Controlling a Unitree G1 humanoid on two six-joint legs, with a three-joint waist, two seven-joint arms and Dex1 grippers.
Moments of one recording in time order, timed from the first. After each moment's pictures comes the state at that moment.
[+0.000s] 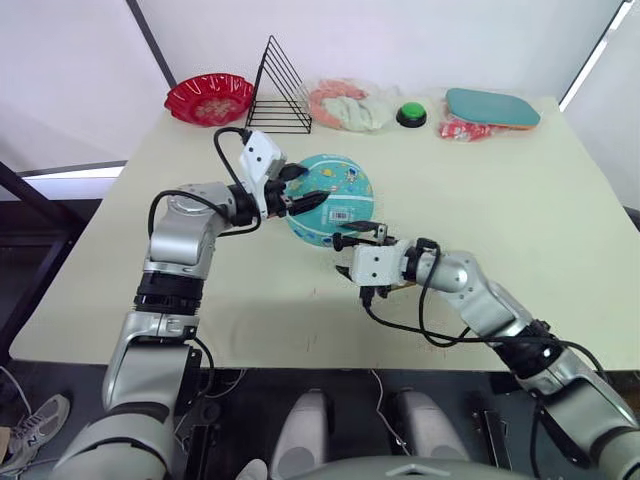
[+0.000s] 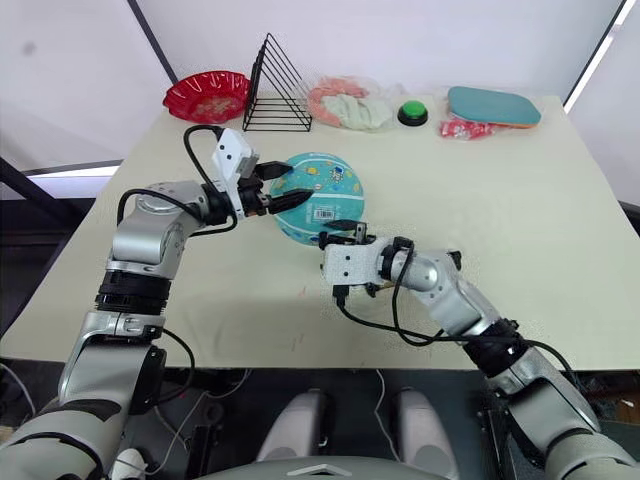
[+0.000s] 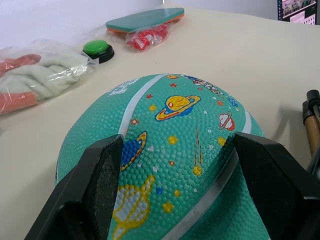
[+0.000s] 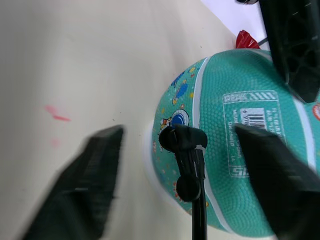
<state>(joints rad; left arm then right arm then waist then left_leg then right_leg) -0.75 0.56 -0.04 0.29 -0.24 0.42 -0.92 -0.58 -0.38 0.56 0.09 -0.33 -0.09 0.56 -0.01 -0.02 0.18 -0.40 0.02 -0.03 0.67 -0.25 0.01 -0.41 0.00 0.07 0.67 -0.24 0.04</state>
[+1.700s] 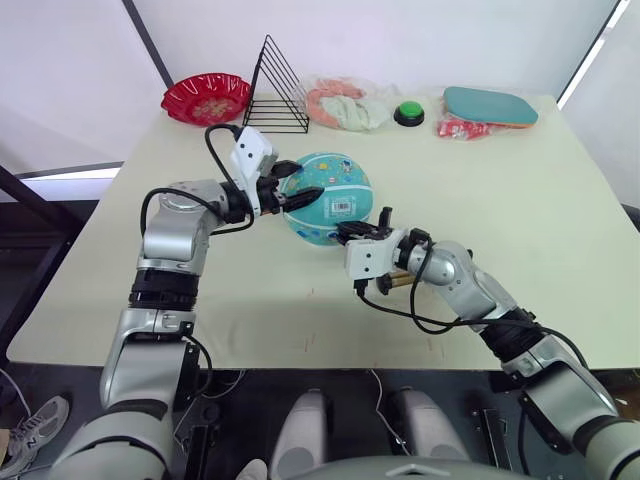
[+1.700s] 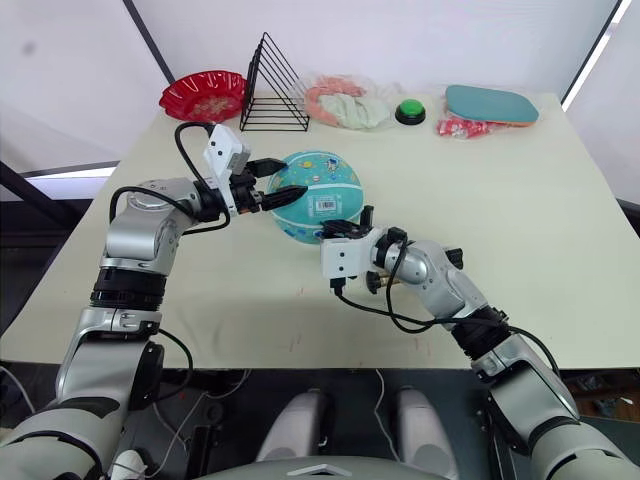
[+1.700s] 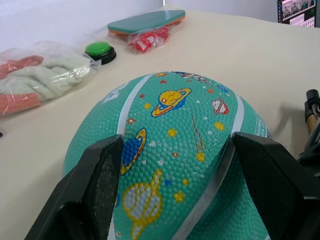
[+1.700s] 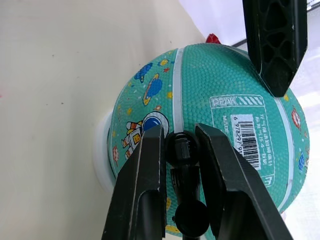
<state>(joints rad) -0.78 0.57 -0.01 0.34 -0.23 0.38 -0.96 -0.63 -0.28 0.49 0.22 -0.47 -0.22 0.50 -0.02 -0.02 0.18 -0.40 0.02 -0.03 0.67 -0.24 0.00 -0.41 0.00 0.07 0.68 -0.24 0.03</state>
